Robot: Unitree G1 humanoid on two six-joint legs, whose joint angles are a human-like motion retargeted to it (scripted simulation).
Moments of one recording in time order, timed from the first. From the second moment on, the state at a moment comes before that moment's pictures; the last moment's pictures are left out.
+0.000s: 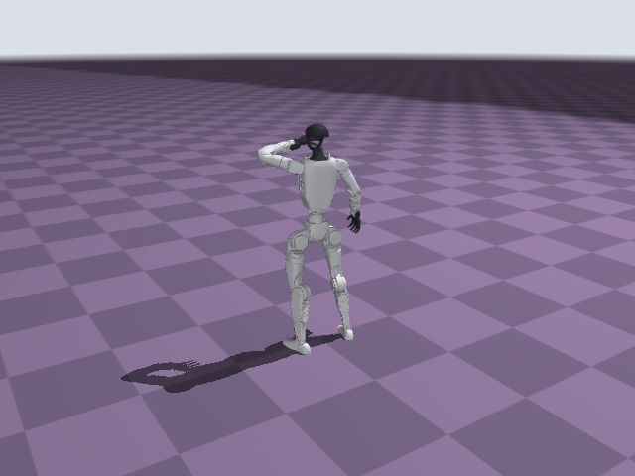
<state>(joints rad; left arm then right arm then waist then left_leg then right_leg) -1.60 1.12 -1.01 -0.57 -0.15 -0.38 0.33 0.13 -0.52 0.23 0.93 0.22 -0.01 -0.07 -0.06 -0.01 -0.04 0.13 0.10 0.34 0.01 -0.20 -0.18 0.05 -0.20 -0.25 0.08 -0.05 0.25</state>
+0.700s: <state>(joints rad) -1.81 0.87 -1.12 -0.45 -0.15 -0.36 0.33 0.07 -0.50 0.38 0.96 0.25 -0.02 -0.06 -0.07 -0.03 -0.05 0.12 0.09 0.32 0.01 -0.20 -0.18 0.06 -0.21 -0.27 0.08 -0.05 0.25</state>
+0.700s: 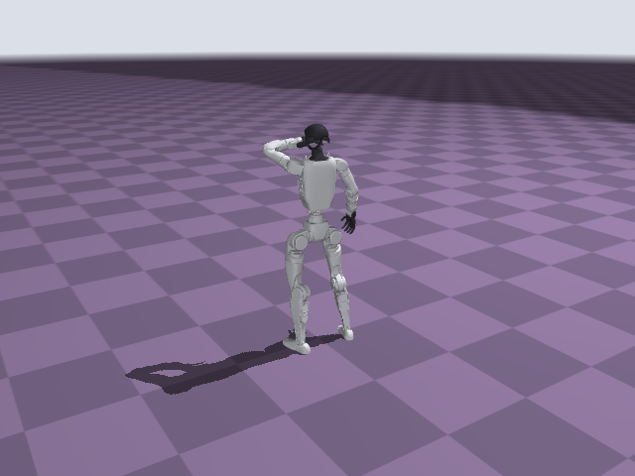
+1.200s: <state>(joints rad) -1.64 0.93 -1.06 -0.45 -0.18 -0.37 0.30 0.09 -0.52 0.31 0.86 0.16 -0.02 0.00 -0.04 -0.06 -0.01 0.12 0.09 0.32 0.01 -0.19 -0.18 0.06 -0.21 -0.26 0.07 -0.05 0.25</state>
